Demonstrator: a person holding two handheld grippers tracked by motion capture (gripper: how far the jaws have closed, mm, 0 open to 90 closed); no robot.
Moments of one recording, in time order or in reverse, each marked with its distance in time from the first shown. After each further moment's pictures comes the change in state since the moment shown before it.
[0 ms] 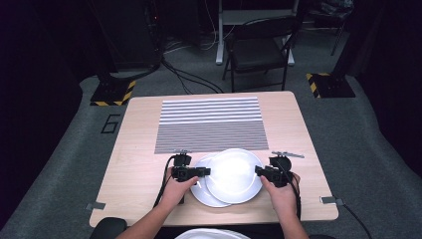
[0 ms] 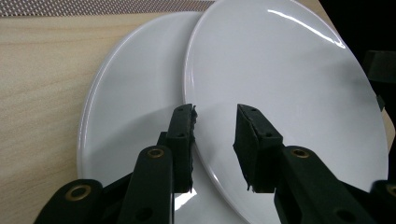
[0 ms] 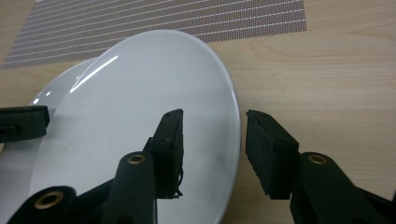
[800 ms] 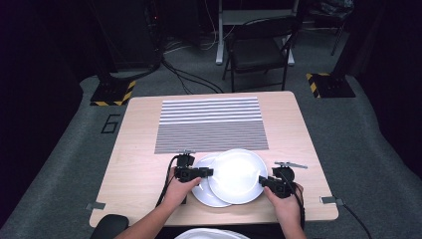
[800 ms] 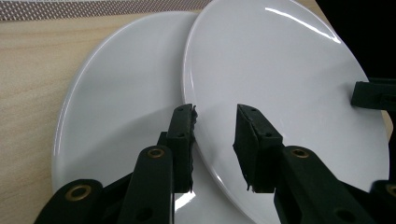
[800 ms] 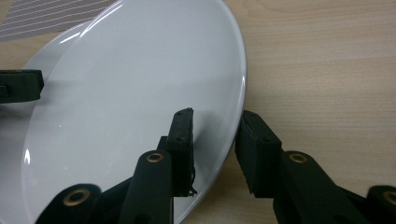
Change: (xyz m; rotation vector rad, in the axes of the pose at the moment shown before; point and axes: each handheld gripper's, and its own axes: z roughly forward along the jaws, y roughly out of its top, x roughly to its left) left arm -0.009 0.000 0.004 0.006 -0.008 0.035; right arm -0.010 -0.027 -0.002 0.027 0.014 0.013
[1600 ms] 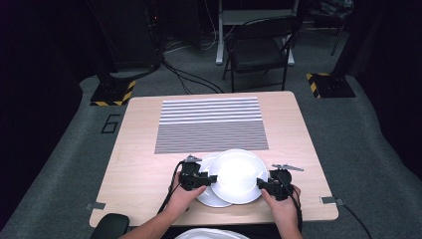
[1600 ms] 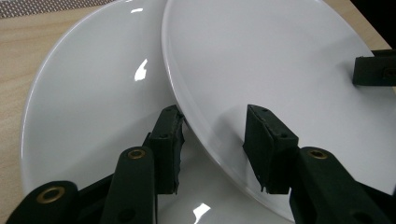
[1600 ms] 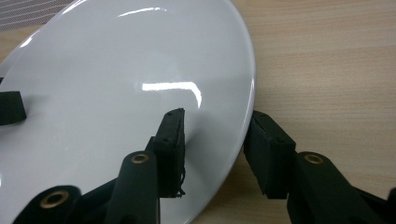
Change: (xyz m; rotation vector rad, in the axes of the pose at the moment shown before) left arm -0.024 -0.017 0.003 0.003 0.081 0.108; right arm 0.005 -0.009 0.007 0.004 -0.036 -0.001
